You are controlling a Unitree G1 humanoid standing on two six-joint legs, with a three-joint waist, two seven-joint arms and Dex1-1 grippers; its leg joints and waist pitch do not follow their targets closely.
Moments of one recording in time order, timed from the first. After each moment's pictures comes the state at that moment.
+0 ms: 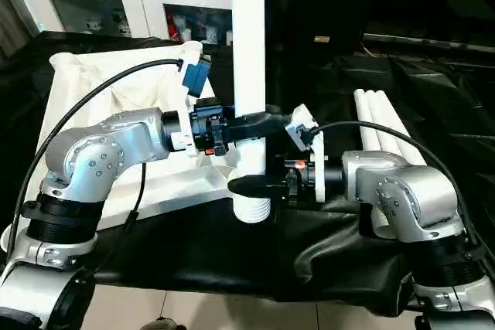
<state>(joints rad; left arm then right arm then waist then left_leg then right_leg) -0.73 0.16 -0.08 0.00 -0.68 0.91 -0.80 -0.48 -0.58 0.11 -0.11 0.67 0.95 1.06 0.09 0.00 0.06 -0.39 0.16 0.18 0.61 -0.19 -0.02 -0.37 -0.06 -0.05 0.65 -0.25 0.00</state>
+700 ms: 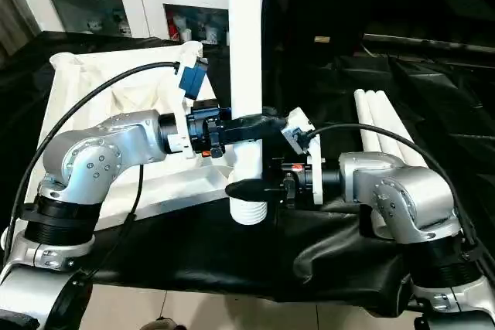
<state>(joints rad) -0.72 0.16 -0.08 0.00 -0.68 0.91 -0.82 -0.48 -0.57 0.13 -0.11 0.66 0.93 1.06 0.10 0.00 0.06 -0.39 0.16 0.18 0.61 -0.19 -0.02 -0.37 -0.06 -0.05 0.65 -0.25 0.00</state>
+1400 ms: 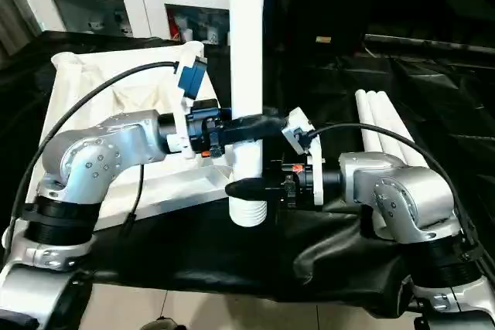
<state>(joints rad) -0.73 0.14 -0.04 0.02 -0.71 0.95 -0.79 -0.48 -0.57 0.12 -0.11 0.67 0.93 1.08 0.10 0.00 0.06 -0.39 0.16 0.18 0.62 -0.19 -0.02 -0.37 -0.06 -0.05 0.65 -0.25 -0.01</state>
